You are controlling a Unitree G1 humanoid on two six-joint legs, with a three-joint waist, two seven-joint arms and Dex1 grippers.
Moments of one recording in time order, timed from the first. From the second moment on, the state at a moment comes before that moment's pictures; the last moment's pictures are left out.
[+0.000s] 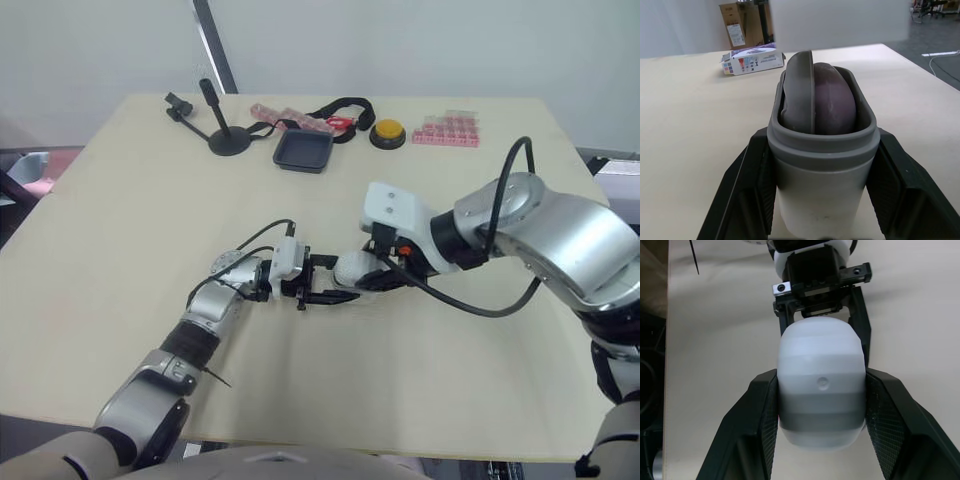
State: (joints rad) left arm -0.51 0.12 -0.29 0.45 -0.24 -0.28 -1.29; right arm -0.85 -0.94 0.33 -0.61 0.70 1.29 0.98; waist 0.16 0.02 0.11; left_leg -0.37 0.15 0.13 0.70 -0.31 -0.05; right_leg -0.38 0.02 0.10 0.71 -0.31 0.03
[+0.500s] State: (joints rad) left arm -0.51 0.12 -0.29 0.45 -0.24 -0.27 -1.28; right arm -0.88 -0.92 0.43 -0.57 0.60 1.21 1.00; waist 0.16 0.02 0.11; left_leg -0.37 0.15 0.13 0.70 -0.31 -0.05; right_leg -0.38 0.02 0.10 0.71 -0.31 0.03
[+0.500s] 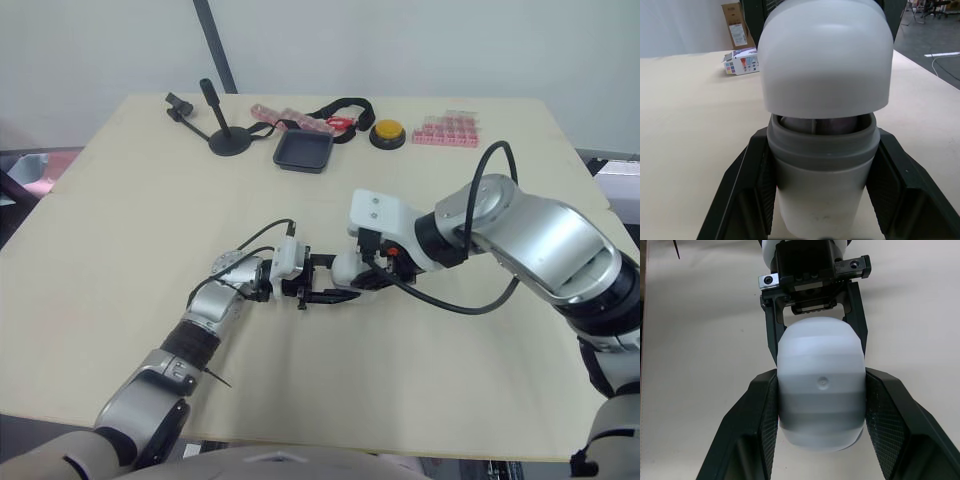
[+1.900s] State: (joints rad) left arm -0.50 0.13 -0.29 0.42 -0.24 -0.23 -1.25; right arm -0.88 -0.89 0.50 -0.51 0.44 1.12 1.10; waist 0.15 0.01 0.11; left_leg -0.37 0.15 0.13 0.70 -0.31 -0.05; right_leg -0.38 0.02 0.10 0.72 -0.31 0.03
